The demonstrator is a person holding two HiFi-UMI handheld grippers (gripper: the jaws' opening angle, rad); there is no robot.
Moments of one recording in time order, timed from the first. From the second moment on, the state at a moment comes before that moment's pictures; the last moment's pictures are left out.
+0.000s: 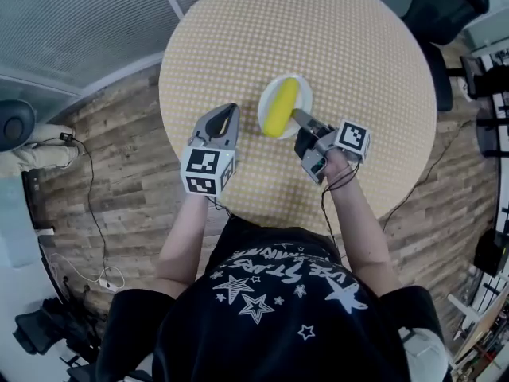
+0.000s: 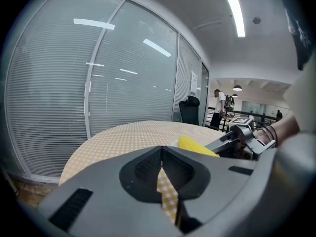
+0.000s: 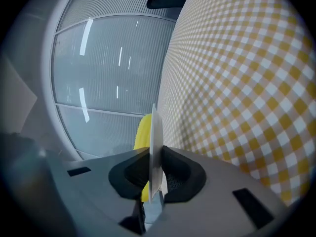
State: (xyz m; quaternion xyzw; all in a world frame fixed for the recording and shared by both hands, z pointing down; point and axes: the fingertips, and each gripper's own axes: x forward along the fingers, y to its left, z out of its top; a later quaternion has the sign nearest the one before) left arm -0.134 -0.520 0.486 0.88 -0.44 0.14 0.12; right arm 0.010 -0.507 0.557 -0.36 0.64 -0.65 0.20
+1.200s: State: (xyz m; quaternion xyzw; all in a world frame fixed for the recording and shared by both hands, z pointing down) left arm -0.124 -0.557 0.535 0.89 -0.40 0.16 0.16; right arm 0.000 -0.575 0.614 -0.43 0.59 -0.67 0.16
